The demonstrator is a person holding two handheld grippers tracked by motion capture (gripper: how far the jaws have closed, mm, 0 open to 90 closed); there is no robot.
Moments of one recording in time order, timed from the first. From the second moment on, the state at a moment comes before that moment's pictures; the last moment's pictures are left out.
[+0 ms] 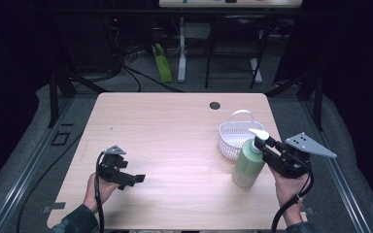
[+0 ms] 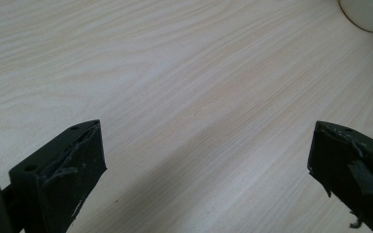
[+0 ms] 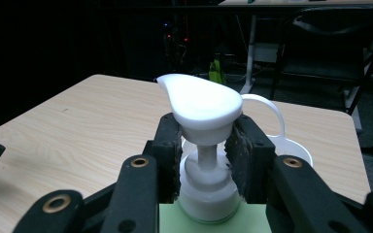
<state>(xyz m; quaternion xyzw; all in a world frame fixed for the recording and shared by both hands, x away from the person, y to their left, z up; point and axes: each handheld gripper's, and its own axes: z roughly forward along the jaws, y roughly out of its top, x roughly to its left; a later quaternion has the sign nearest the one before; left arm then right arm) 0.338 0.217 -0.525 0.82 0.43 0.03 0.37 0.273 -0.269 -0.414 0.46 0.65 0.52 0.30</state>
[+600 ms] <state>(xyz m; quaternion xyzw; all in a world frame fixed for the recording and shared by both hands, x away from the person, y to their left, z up) 0.337 0.215 -0.525 0.83 0.42 0.04 0.37 0.272 -0.271 -0.412 0.46 0.64 0.54 0.29</state>
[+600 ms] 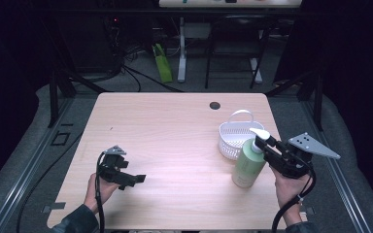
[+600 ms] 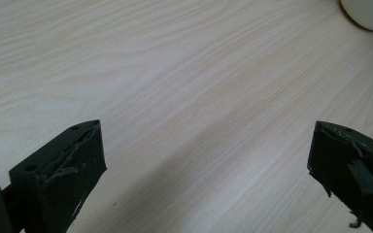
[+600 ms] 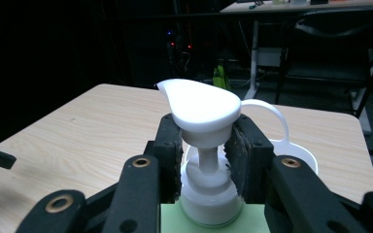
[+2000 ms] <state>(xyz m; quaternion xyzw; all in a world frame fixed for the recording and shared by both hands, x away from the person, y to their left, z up) 0.342 0.211 -0.530 0.82 0.44 0.09 0.34 0.264 -0.273 -0.383 0.45 0.65 0.53 0.28</state>
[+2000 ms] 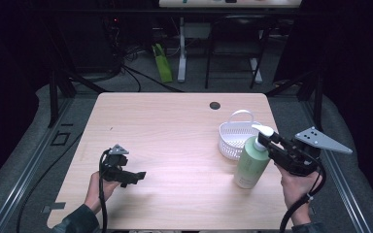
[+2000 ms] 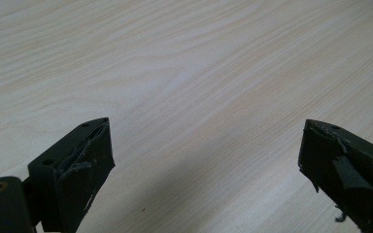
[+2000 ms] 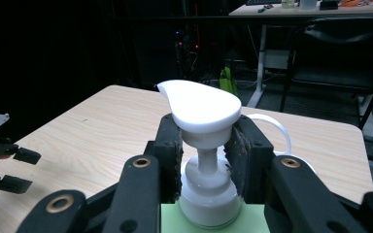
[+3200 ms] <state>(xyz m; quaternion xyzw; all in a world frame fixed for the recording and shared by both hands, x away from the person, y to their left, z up) 0.352 0.227 -0.534 0.80 0.48 0.14 0.33 0.264 -0.279 -0.348 0.45 0.63 0.55 0.31</state>
